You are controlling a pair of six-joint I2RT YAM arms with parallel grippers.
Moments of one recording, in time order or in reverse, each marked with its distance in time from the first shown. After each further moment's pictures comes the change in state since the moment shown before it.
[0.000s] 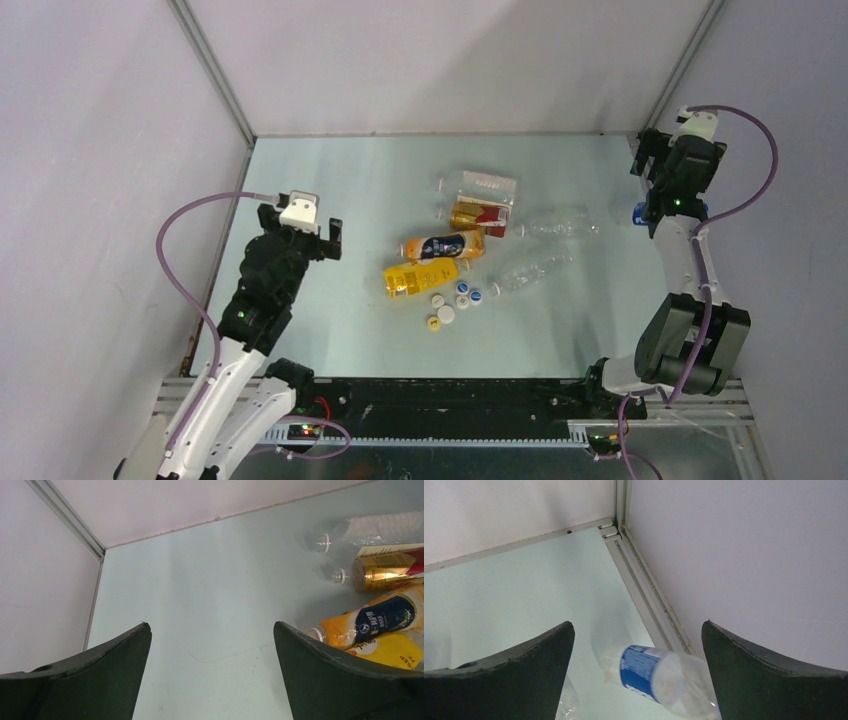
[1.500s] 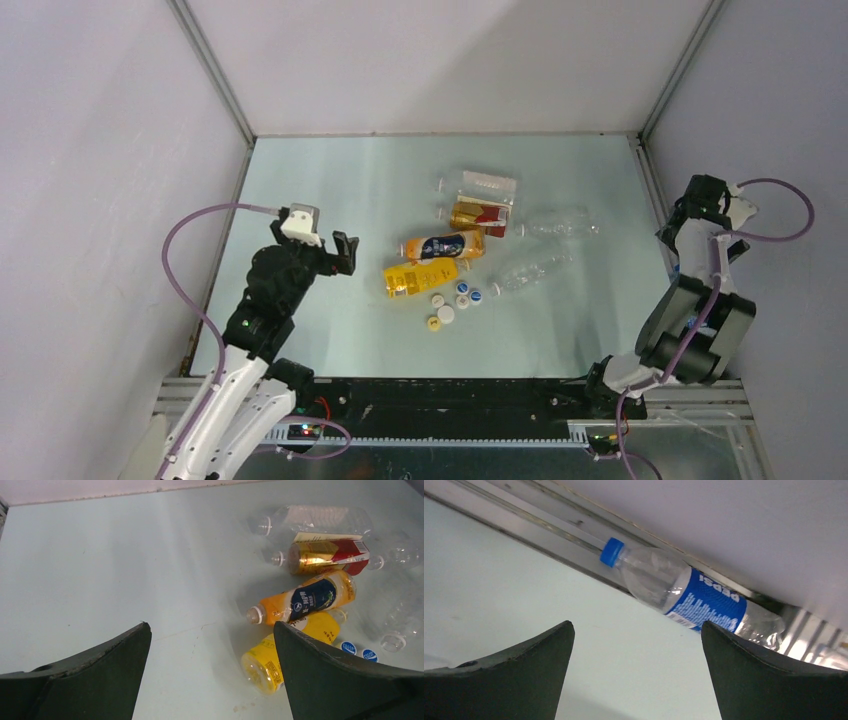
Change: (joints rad) left arm 0.001 -0.058 -0.096 -0.019 0.152 -0.246; right arm -0.198 0.031 -0.031 -0.646 0.315 0.505
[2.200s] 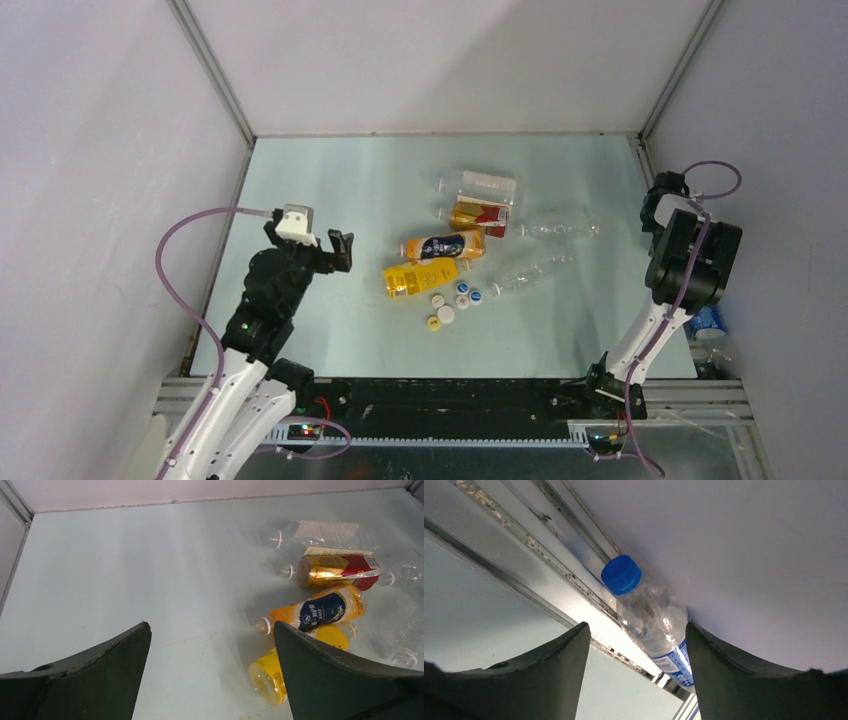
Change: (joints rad) left arm -0.002 -0.019 -0.018 0.030 -0.058 0.001; right arm 0.072 0.488 0.182 0.046 0.249 -0.435
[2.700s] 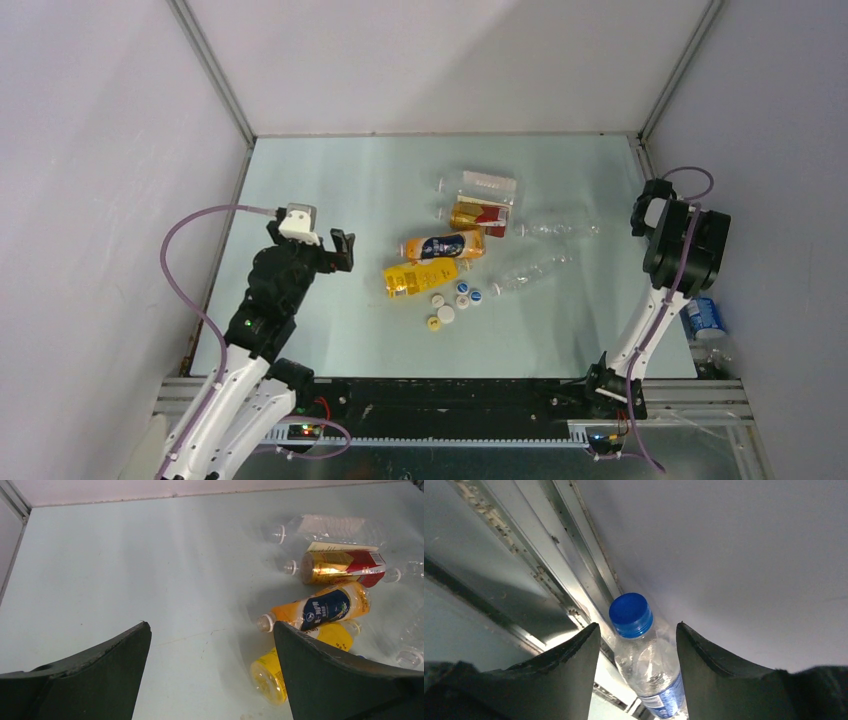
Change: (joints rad) left arm -0.002 0.024 -0.002 0.013 -0.006 0.000; right arm 0.027 0.171 0.020 0.171 0.104 -0.284
